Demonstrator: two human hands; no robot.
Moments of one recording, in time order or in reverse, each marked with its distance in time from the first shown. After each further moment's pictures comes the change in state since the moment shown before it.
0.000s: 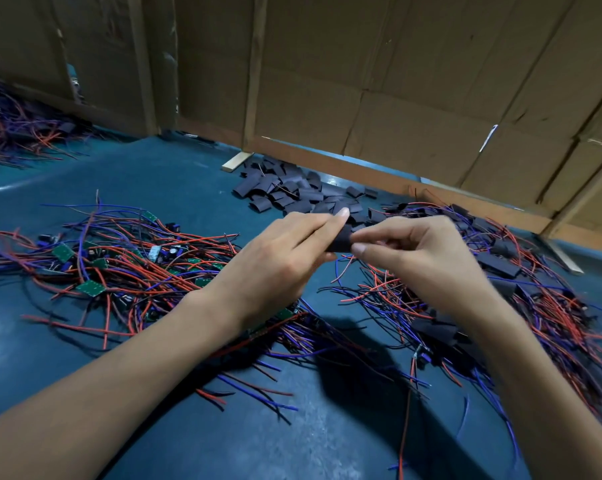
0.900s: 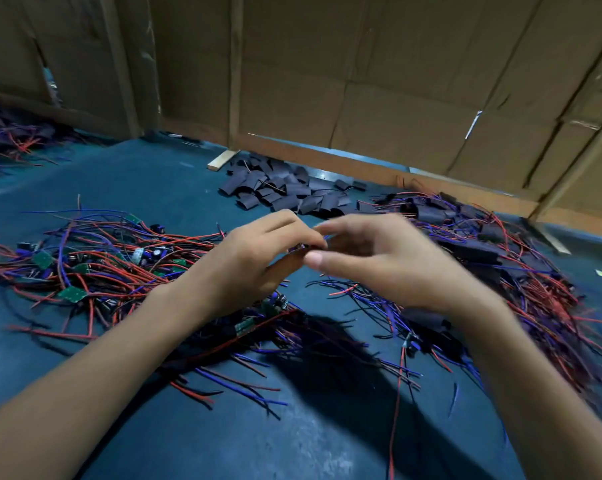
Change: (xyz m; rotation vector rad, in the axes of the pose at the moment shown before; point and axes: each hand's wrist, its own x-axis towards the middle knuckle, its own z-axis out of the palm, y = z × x) left_hand -0.003 -0.018 -0.003 -0.402 -0.041 -0.019; right_hand -0.005 -0.013 0.005 -0.115 -0.282 0.031
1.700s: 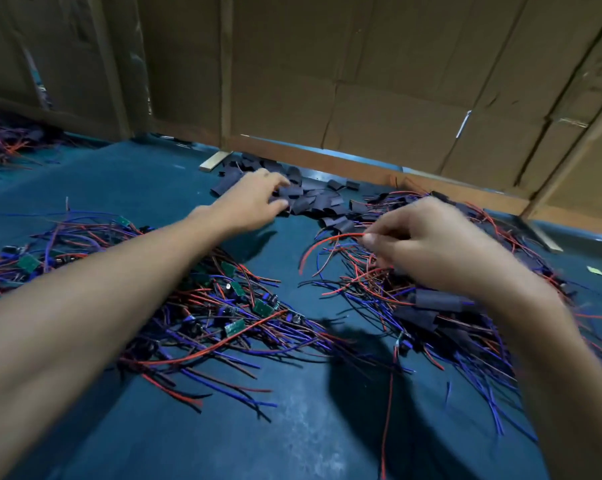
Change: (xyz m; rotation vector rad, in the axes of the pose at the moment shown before) left_hand 0.067 -0.113 0.026 0.271 -0.301 -0.572; right_hand -0.011 0.013 -0.041 -0.418 0.159 0.151
